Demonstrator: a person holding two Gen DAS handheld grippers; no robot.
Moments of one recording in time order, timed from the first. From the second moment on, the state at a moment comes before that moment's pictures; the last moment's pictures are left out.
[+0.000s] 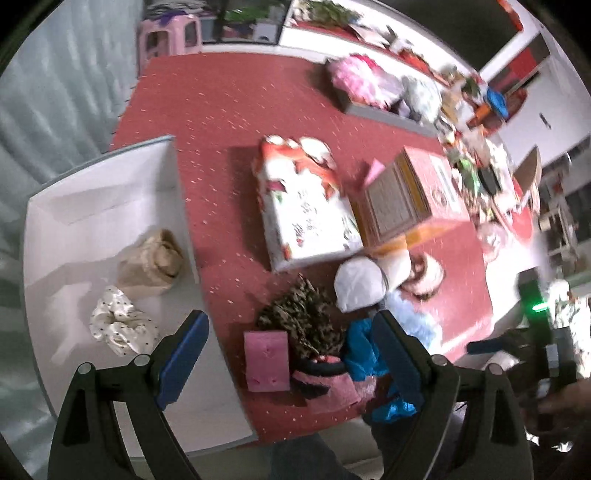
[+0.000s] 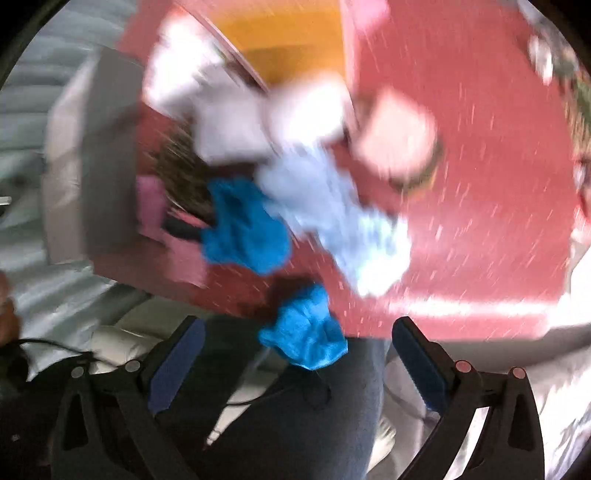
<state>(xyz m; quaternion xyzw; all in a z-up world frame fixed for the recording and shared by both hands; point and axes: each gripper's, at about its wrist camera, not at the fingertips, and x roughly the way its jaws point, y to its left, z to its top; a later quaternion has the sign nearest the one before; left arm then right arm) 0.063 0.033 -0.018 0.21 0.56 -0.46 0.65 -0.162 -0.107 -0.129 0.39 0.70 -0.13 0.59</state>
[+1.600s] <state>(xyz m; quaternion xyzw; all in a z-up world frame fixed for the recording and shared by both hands) -0.140 -0.096 -0.089 0.43 0.47 -0.48 0.60 -0.298 -0.271 -0.145 0.52 0.56 -0.32 0.56</state>
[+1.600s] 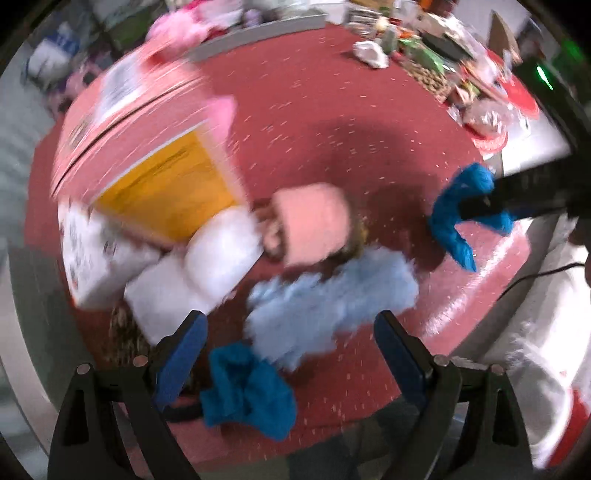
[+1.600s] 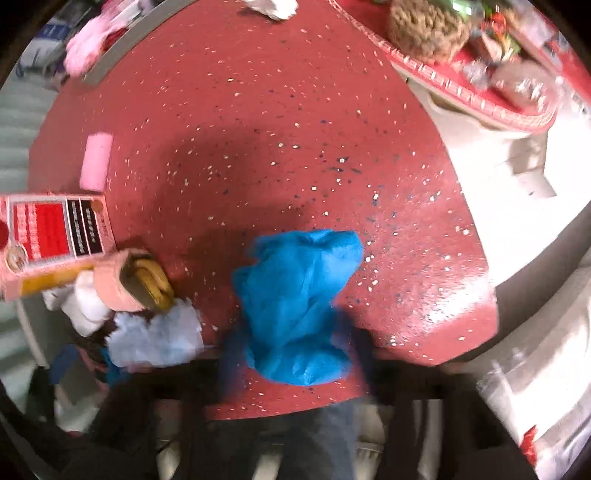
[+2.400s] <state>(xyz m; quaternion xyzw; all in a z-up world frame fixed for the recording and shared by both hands) -0.169 -0.119 -0.157 0.51 0.47 -0.48 0.54 -0.272 -0.271 -0.169 0.49 0.58 -0.32 0.57</state>
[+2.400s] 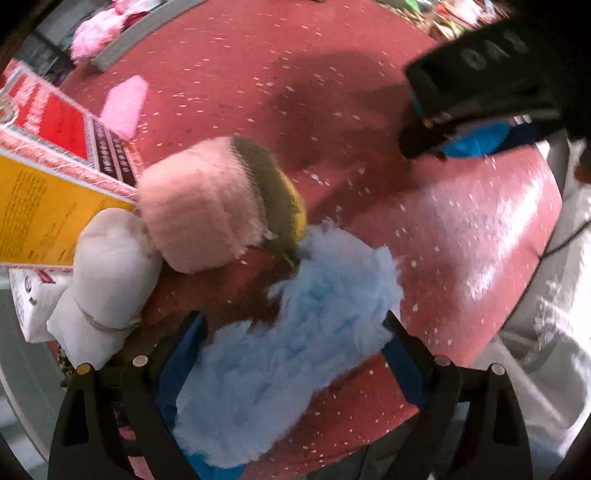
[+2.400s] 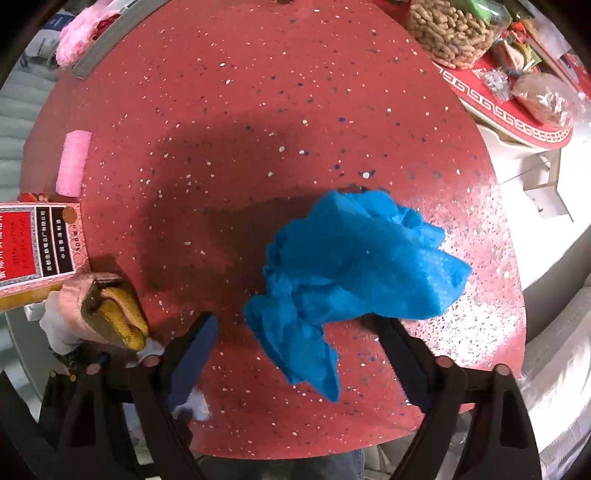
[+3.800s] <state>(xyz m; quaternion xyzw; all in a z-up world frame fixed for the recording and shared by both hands) -0.053 -0.061 -0.015 0.29 0.54 -0.51 0.60 -0.180 -0.190 -0.050 0.46 0.55 -0.18 0.68</state>
